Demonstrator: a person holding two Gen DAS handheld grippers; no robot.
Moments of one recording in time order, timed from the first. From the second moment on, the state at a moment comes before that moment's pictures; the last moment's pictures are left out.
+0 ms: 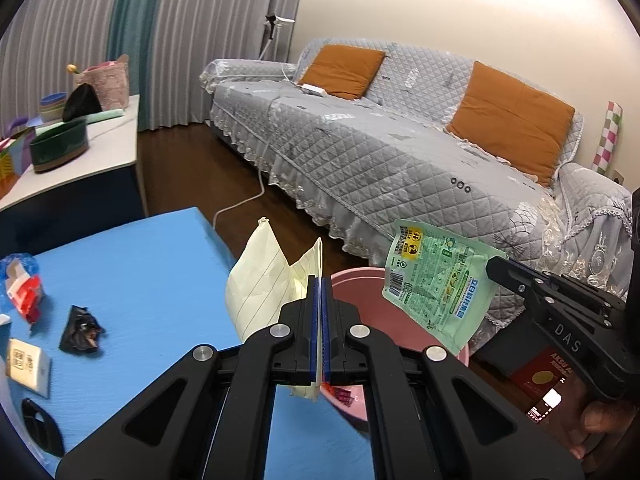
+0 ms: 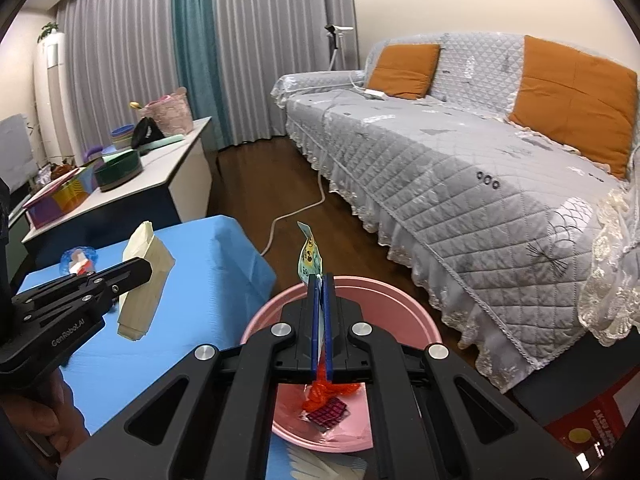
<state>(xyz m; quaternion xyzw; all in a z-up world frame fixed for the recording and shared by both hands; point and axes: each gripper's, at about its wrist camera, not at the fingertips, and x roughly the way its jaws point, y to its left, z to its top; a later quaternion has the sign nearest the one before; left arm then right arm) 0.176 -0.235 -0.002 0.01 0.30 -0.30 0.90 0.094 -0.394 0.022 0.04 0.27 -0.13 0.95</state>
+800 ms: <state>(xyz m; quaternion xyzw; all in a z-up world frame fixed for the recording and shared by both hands) 0.184 -0.295 -0.028 0.00 0.36 -0.36 0.86 0.089 -0.441 0.012 0.08 0.28 -0.18 0.94</state>
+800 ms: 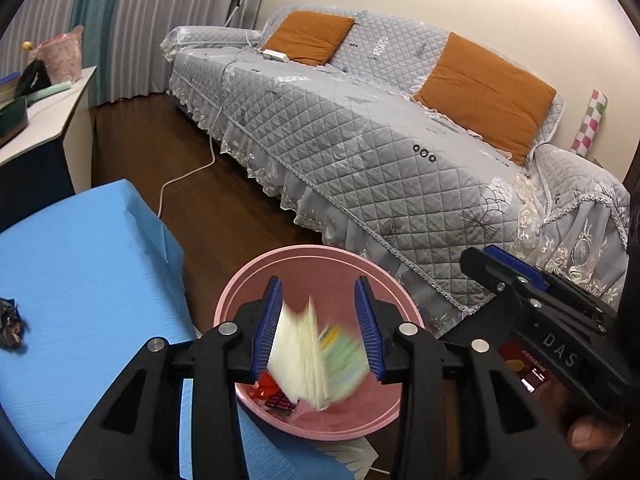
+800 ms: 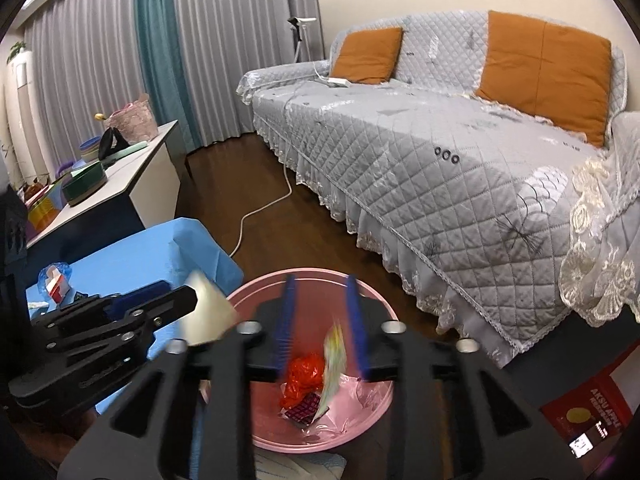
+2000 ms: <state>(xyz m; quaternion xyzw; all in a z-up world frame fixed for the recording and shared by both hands) 0.169 -0.026 0.027 -0.02 0.27 -0.13 0.96 0.157 -0.268 0.028 0.08 0.25 -0.03 0.96</state>
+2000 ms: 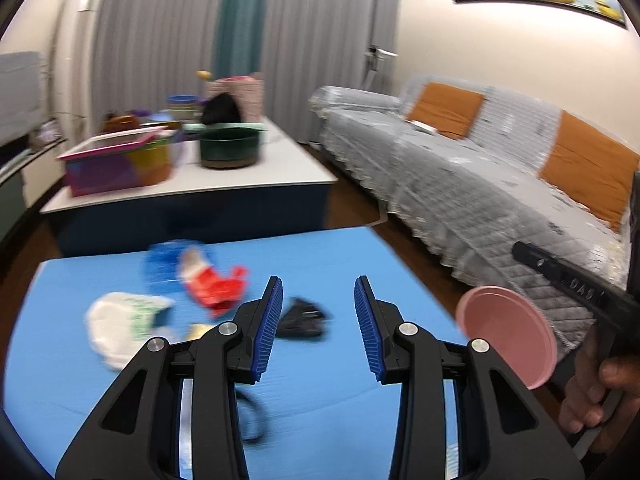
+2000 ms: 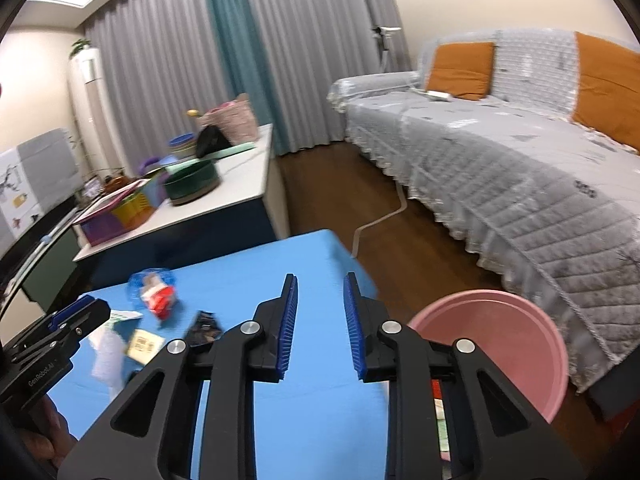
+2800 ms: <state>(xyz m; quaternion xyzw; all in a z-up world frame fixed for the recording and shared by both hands) 0.194 0.053 -0.047 -0.01 0.39 -0.02 0.92 0.246 -0.152 -0.060 0.07 0.36 0.06 0.93</state>
